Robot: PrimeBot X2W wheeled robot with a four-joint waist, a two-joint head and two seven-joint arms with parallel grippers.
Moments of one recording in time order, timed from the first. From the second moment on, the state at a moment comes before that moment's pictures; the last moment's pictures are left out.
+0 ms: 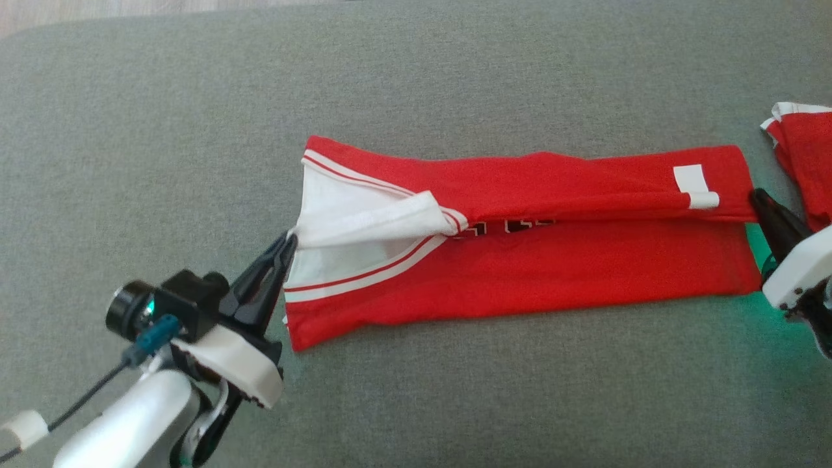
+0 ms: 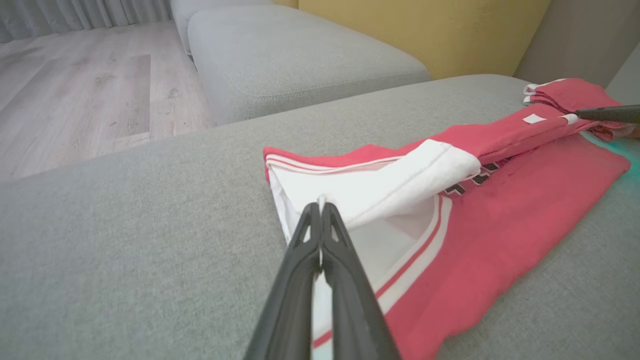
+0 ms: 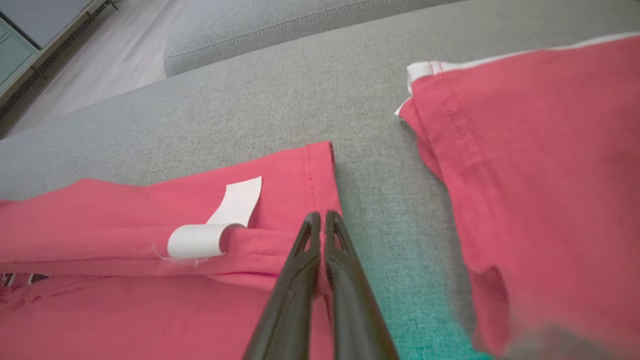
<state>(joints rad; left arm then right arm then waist) -0.40 0.61 -0.84 0.05 -0.69 0.14 -0.07 -0.51 -0.65 0.61 0.66 1.03 0.13 0.00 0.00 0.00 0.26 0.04</state>
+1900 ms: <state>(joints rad) 0.02 0.10 -0.47 0.06 -0.17 0.22 -0.25 -0.25 -0.53 0.06 0.58 0.95 0.13 0.08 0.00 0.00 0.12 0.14</state>
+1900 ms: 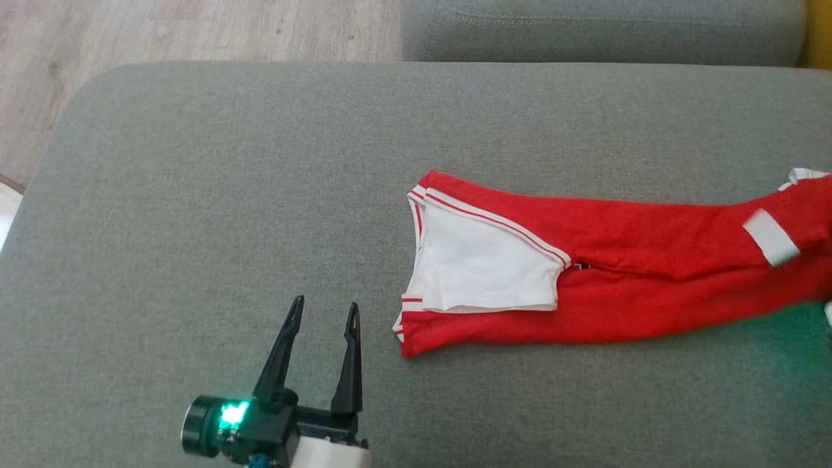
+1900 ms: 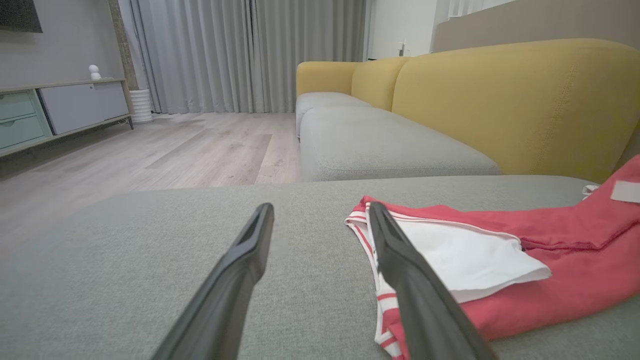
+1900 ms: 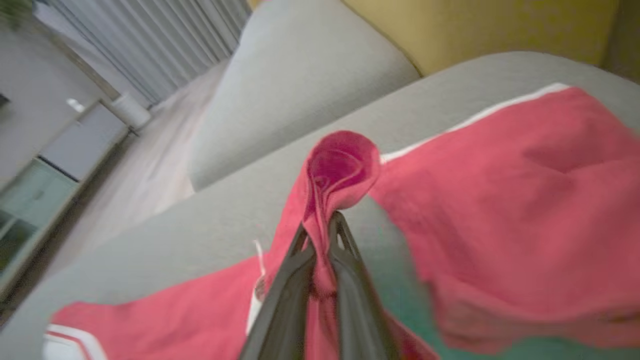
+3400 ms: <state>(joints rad) 0.01 0.06 -0.45 0.10 -0.16 0.14 -0.25 -0.36 -0.07 0.45 0.38 0.99 0.13 0.13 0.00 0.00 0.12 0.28</state>
